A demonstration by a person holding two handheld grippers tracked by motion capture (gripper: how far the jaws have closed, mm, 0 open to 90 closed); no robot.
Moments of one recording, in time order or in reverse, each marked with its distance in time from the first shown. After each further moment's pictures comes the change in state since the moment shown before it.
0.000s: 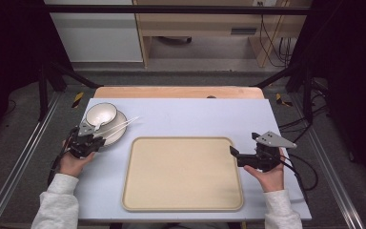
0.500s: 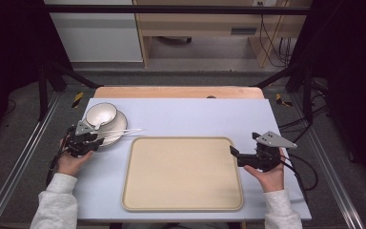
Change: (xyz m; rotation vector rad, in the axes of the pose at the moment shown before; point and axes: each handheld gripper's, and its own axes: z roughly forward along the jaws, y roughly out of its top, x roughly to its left) left arm 0.010 -0.003 0.000 -0.018 0.045 -0.003; right arm 0.000 0.000 -0.001 -0.002 -0.003 0.000
